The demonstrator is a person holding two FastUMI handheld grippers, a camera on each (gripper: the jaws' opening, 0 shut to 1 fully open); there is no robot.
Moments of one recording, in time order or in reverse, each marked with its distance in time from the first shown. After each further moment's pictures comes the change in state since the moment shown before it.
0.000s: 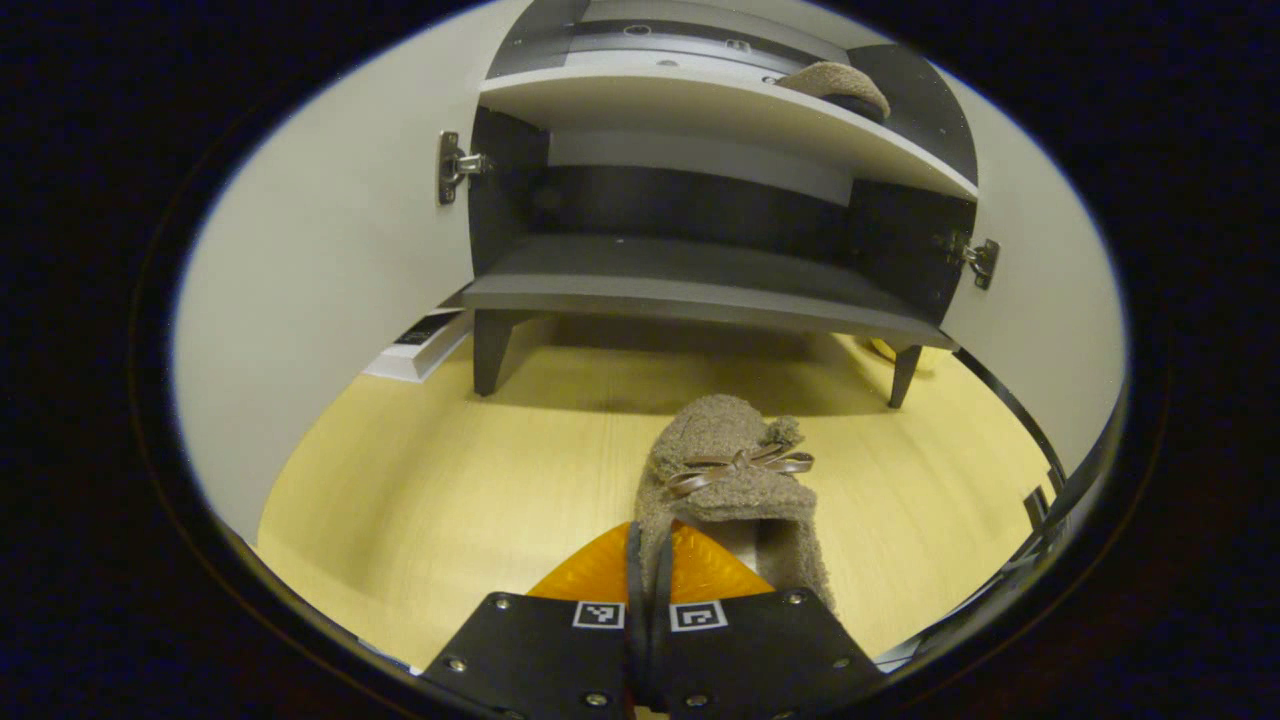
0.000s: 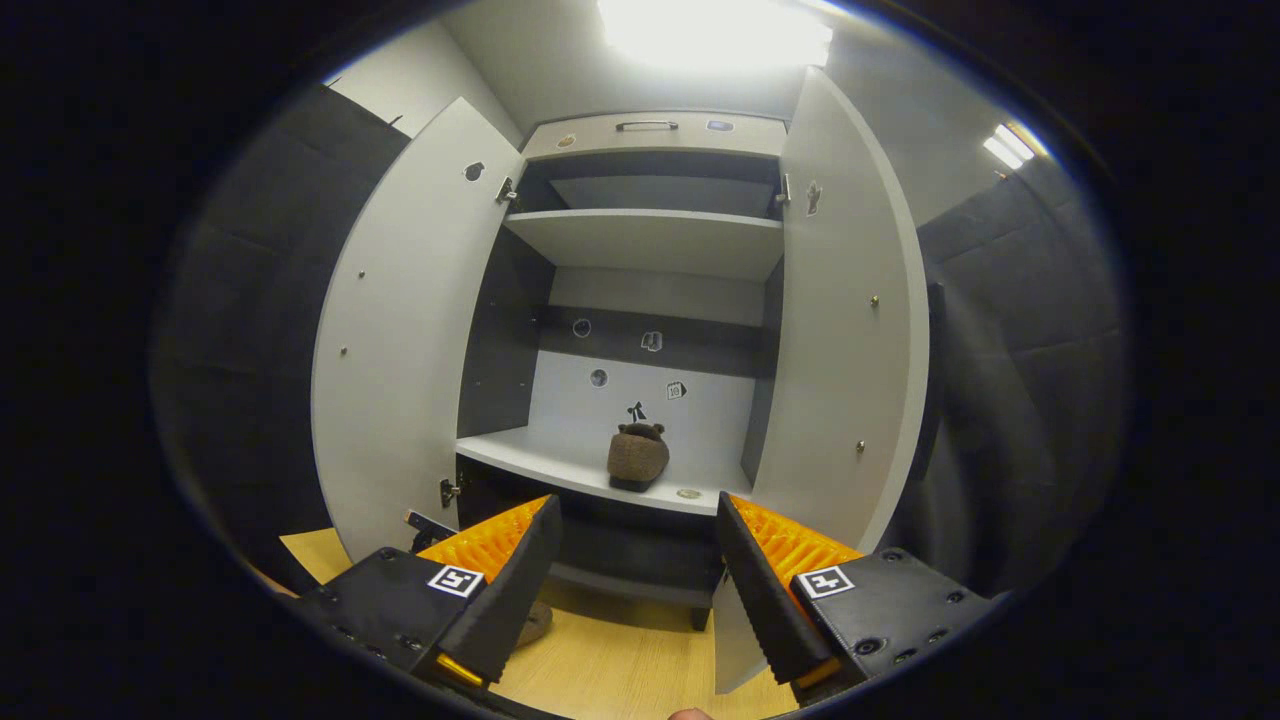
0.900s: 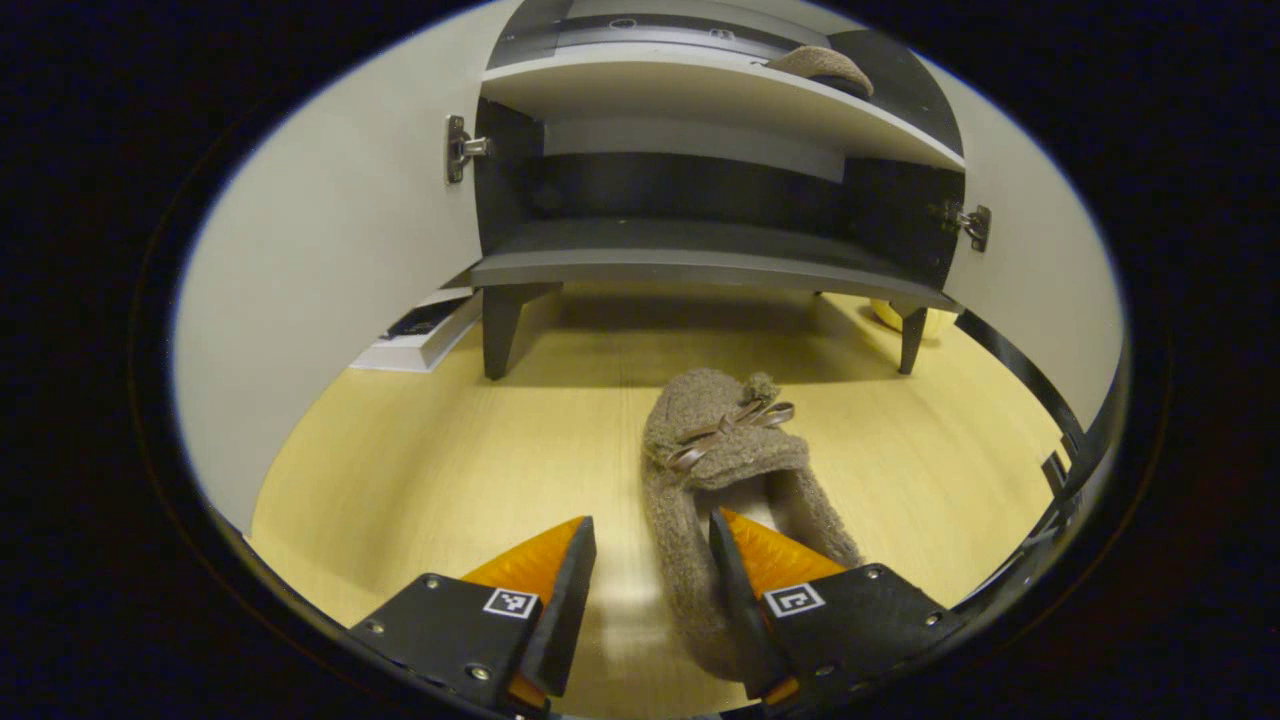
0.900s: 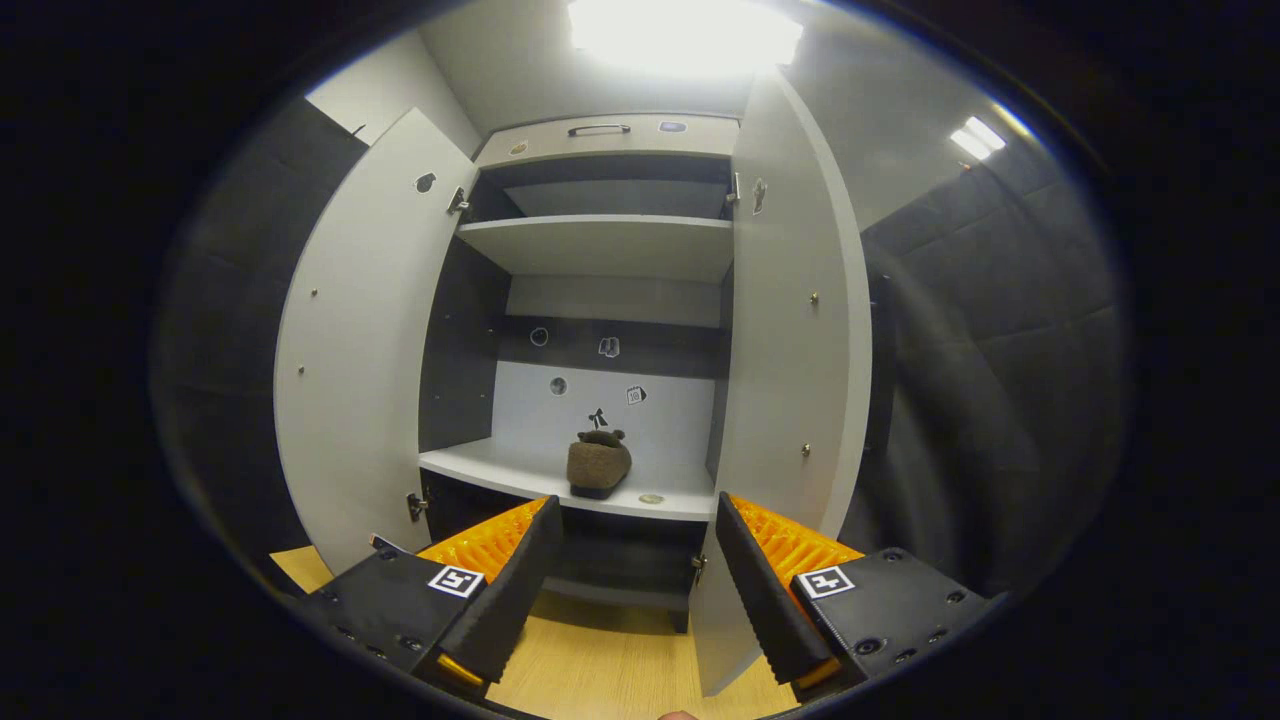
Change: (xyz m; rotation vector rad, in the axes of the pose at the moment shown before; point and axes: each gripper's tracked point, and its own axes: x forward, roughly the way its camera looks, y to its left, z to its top) left arm -0.009 0.003 -0.040 0.047 0.075 0.005; right arm 0.003 -0.034 0.001 0.035 -0.007 -0.105
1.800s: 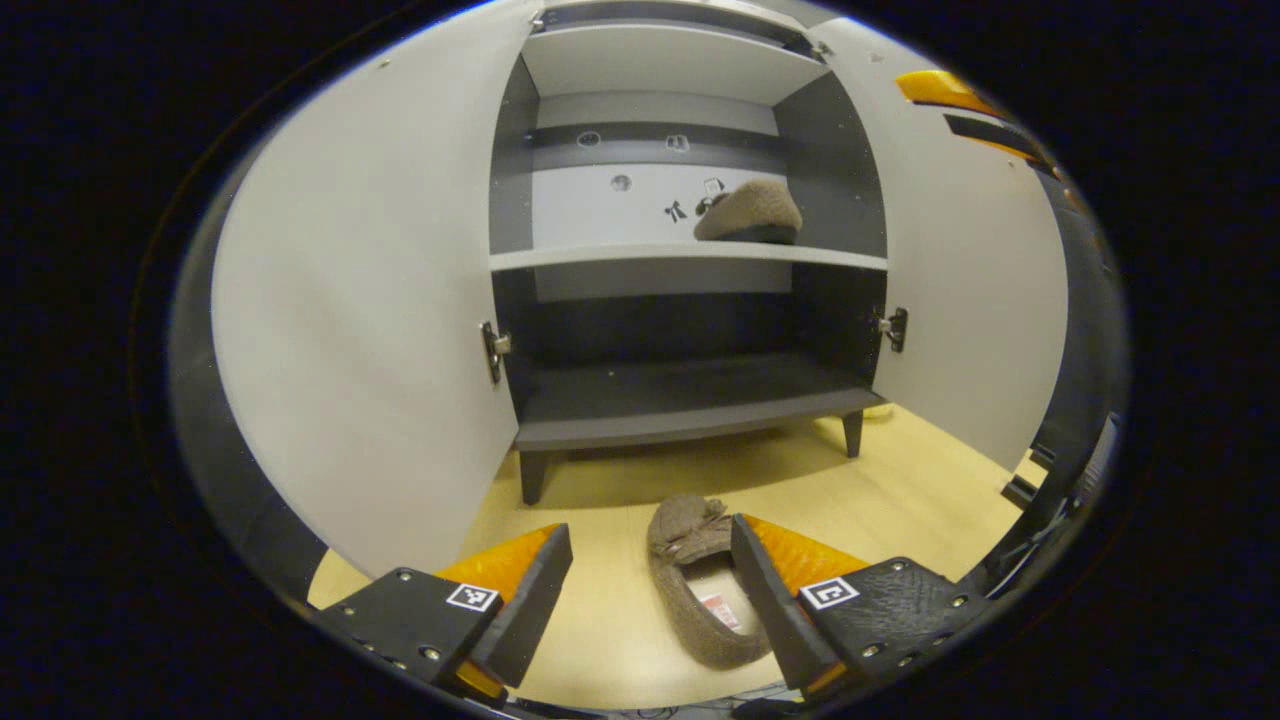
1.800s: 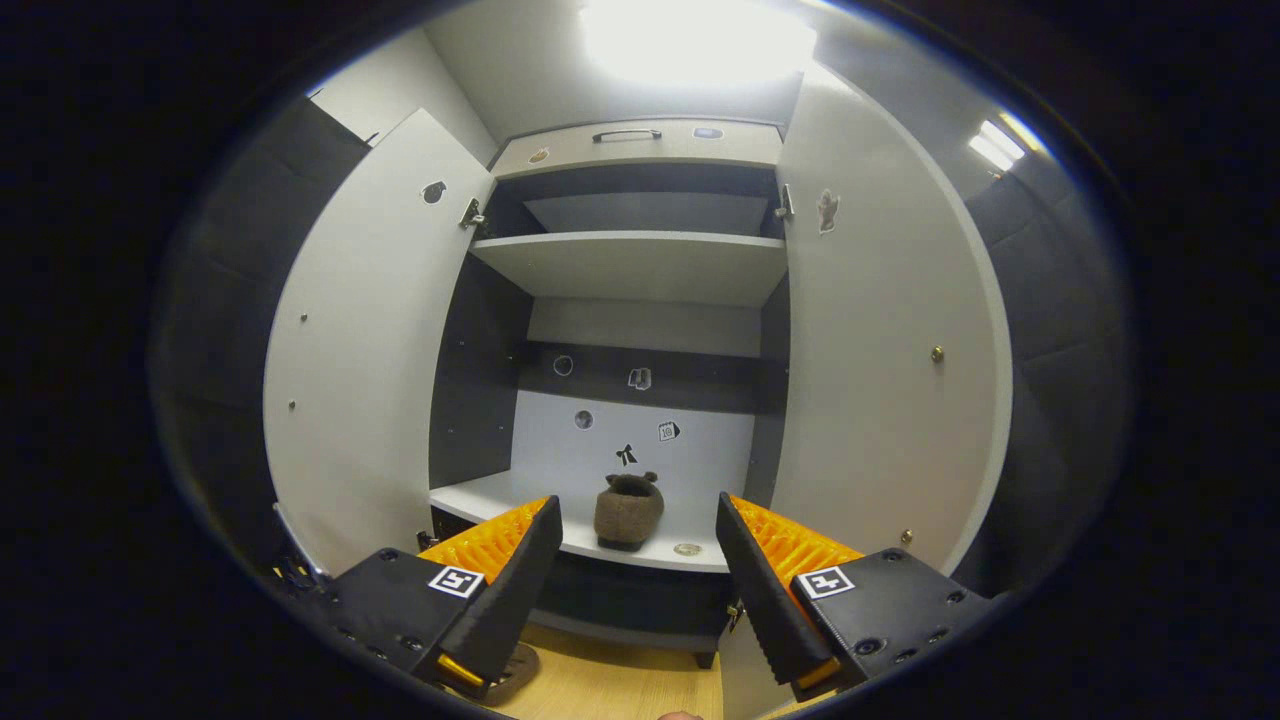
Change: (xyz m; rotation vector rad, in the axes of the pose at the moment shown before) left arm -0.053 0.001 0.066 0.120 -0.313 -0.019; right arm 0.049 0.027 0.030 -0.010 -0.057 0.070
